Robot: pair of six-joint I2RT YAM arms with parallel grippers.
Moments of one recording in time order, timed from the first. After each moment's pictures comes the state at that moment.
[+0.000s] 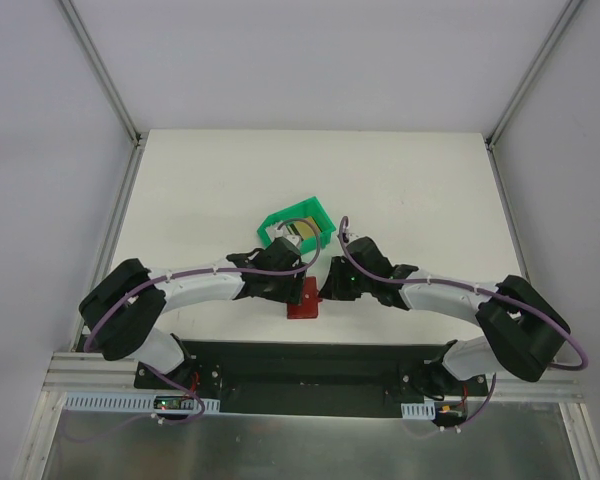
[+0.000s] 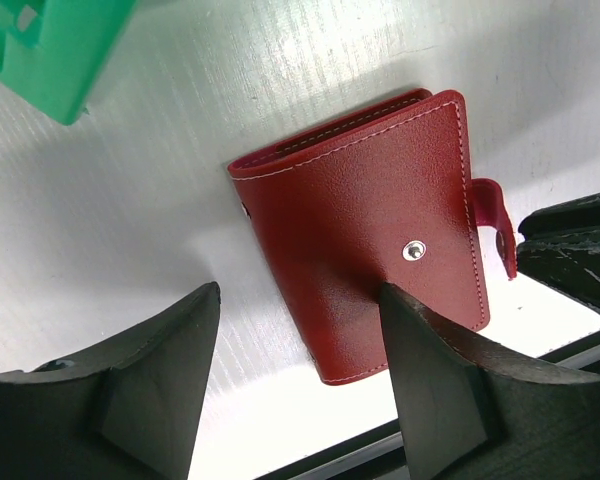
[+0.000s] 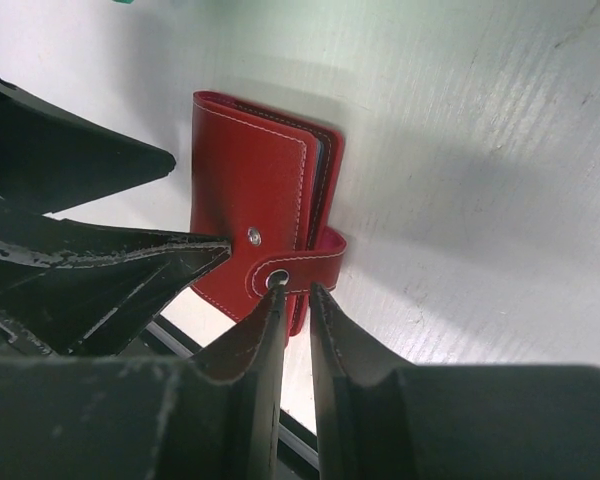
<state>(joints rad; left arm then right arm) -0.88 1.49 0.76 -0.32 -0.06 -0.63 0.82 1.40 0.61 -0.02 -0.18 0.76</state>
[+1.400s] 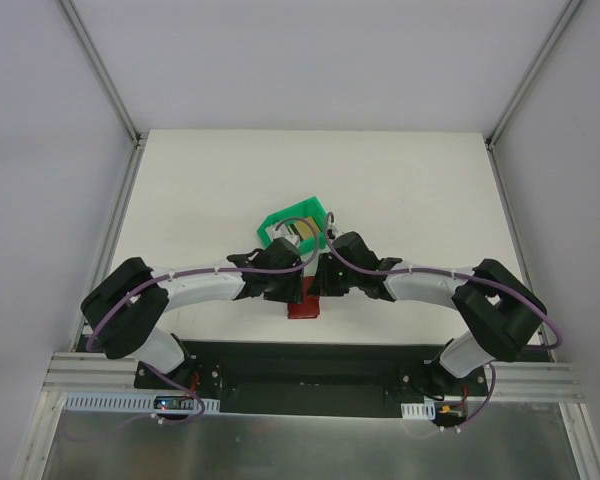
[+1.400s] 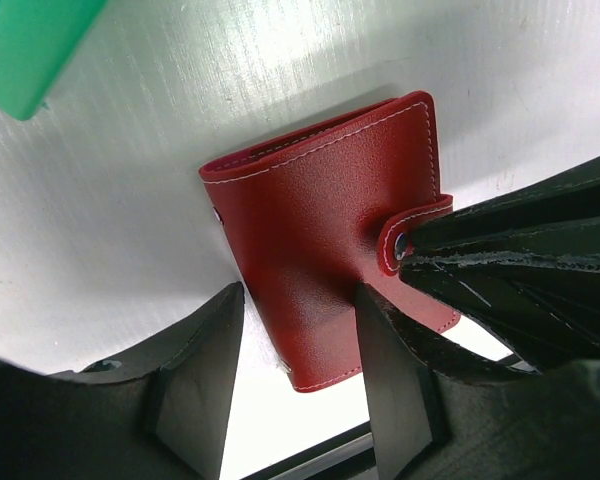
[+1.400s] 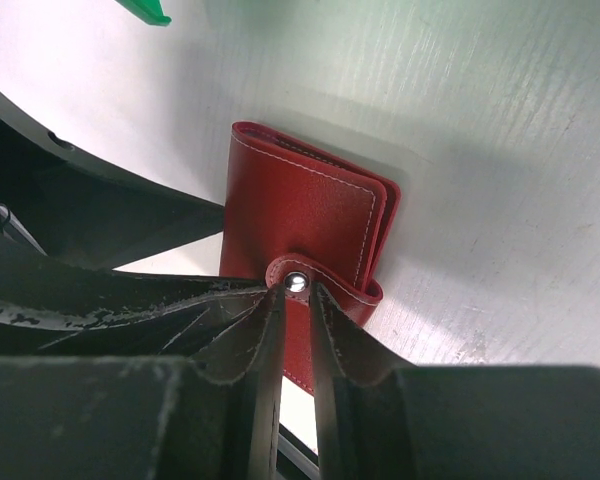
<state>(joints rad) -0.88 1.51 0.75 -0.28 -0.03 -0.71 0.83 1.55 0.70 0.03 -0.23 0.76</state>
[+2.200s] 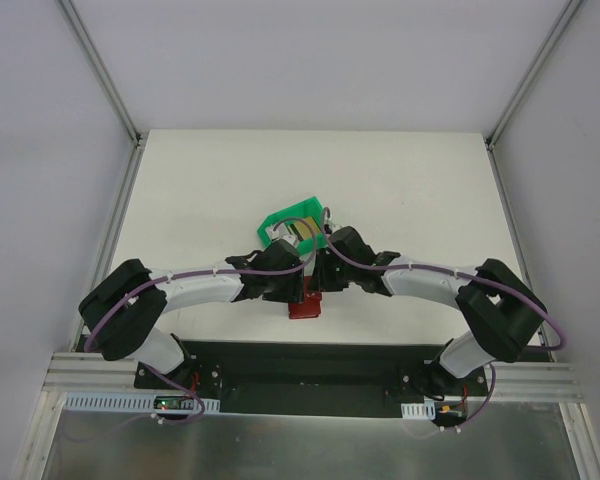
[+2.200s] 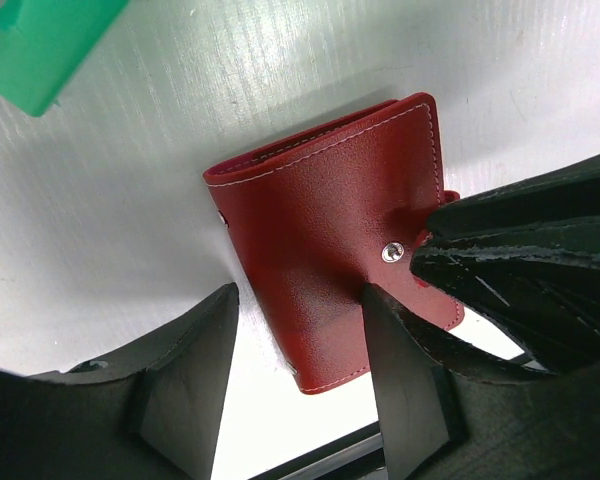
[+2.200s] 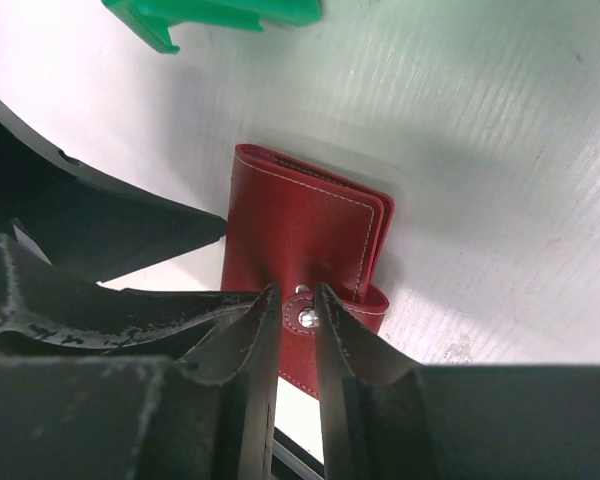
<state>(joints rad) -0.88 1.49 0.72 -0.25 -0.04 -0.73 0.84 1.54 0.78 -0.07 -0.17 0.71</state>
